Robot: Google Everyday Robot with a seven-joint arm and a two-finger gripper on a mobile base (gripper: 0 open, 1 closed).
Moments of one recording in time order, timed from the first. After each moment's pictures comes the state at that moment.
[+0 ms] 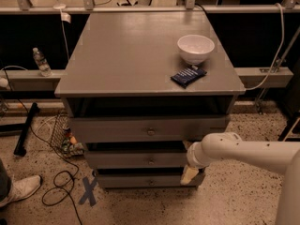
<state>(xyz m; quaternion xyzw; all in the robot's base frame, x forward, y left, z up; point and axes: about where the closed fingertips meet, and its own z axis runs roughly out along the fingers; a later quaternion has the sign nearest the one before) 0.574 -0.147 0.449 -0.66 0.72 0.02 0.23</state>
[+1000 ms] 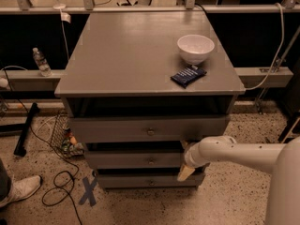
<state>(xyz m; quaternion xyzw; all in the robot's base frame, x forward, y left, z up) 0.598 -0.140 0.423 -0.66 0.70 0.01 0.26</state>
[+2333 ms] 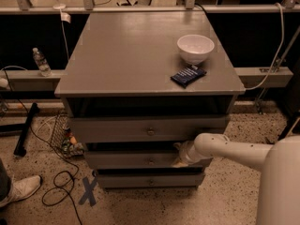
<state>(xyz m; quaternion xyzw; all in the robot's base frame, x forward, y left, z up) 0.628 -0.120 0.397 -0.67 0.69 0.04 0.28</state>
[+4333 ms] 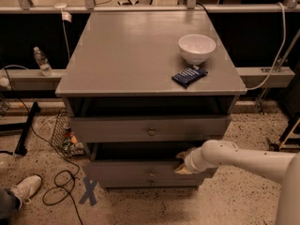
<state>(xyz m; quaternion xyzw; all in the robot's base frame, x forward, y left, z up) 0.582 -0.142 0.402 -0.65 0.71 0.06 0.26</state>
